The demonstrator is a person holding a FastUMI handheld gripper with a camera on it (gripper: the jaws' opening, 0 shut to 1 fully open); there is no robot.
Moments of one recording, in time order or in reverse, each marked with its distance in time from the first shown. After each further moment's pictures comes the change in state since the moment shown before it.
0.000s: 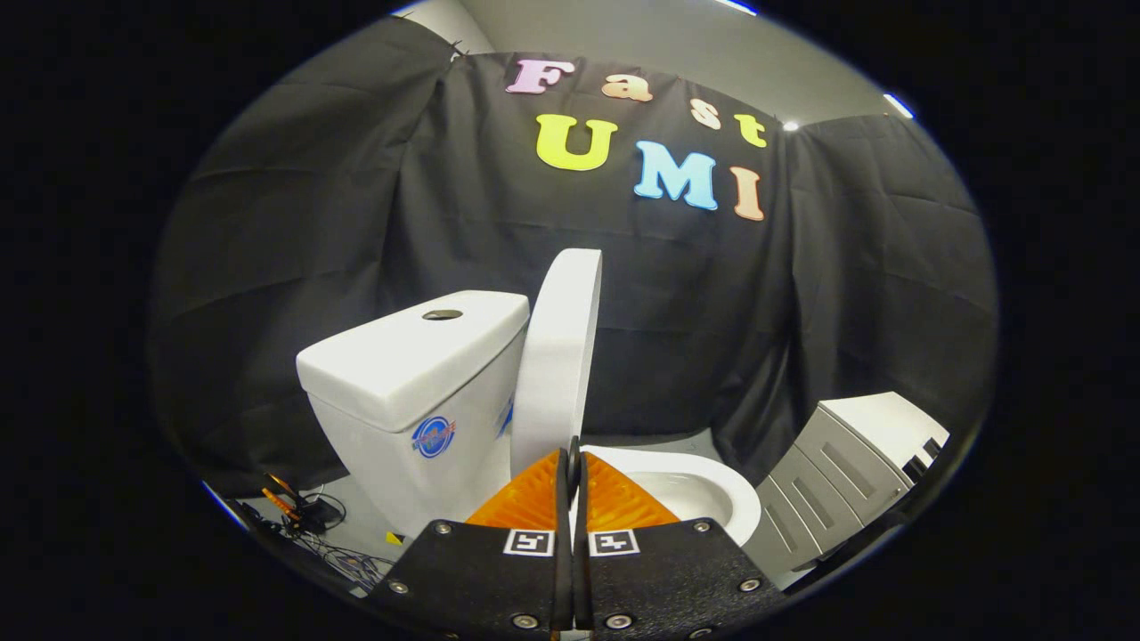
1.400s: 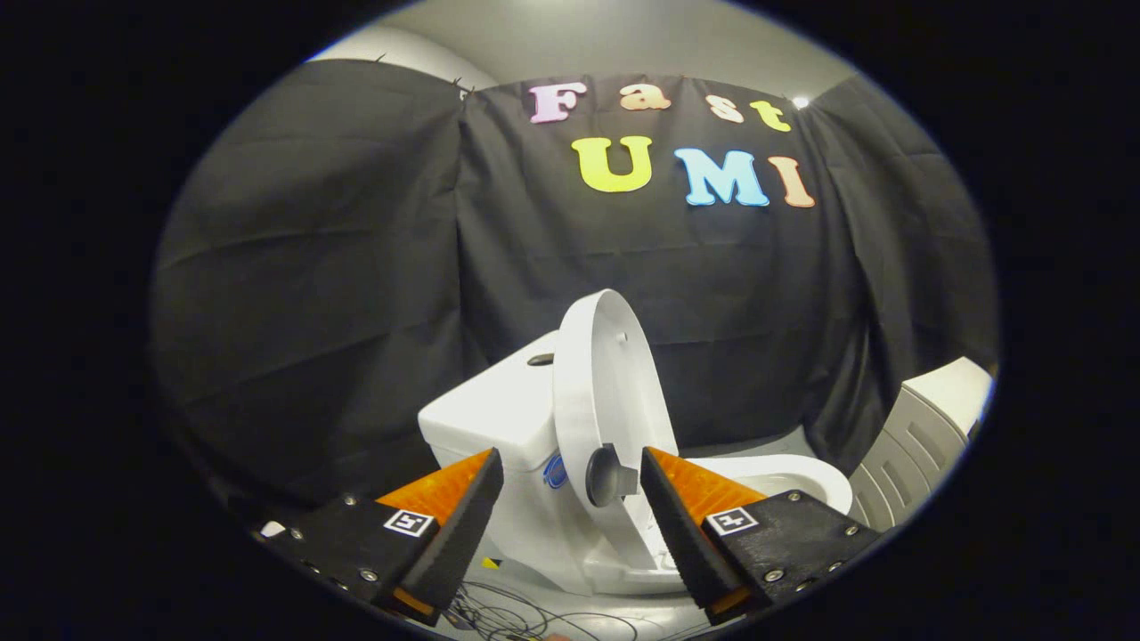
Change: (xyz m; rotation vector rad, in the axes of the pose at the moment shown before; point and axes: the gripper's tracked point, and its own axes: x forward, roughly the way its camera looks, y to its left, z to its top) arm -0.041 0.041 0.053 0.209 -0.120 0.271
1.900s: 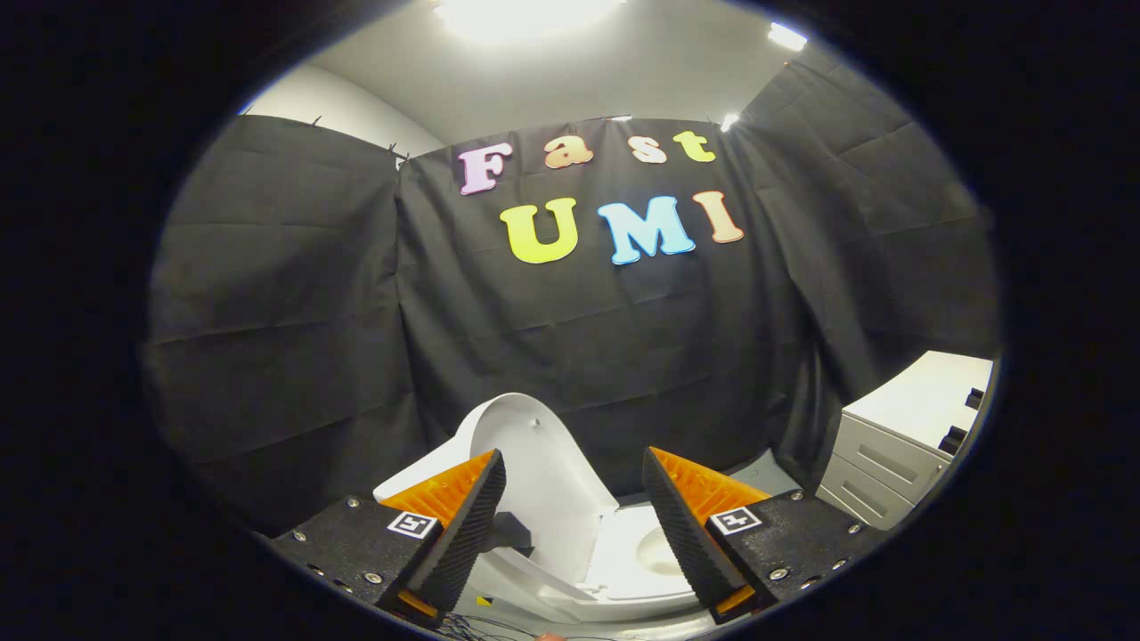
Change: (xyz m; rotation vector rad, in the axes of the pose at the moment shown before) arm -0.047 -0.131 0.091 0.083 -0.178 -0.133
